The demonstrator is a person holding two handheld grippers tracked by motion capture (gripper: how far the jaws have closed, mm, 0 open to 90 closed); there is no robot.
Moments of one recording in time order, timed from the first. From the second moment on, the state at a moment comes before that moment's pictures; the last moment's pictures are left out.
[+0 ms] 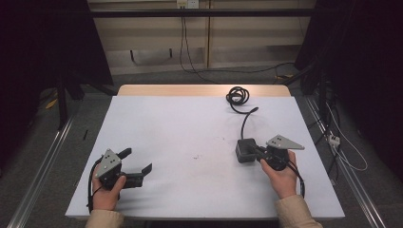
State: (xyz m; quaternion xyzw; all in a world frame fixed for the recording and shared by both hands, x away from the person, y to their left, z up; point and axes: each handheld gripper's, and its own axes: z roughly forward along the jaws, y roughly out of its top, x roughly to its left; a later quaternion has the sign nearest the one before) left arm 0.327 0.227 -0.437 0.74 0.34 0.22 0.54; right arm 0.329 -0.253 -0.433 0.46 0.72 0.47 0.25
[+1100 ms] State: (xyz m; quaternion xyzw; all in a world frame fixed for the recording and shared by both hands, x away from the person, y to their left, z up) left arm 0.326 0.228 -0.437 0.74 0.34 0.22 0.54; right arm 0.329 -0.250 -0.431 0.46 0.72 0.45 0.25
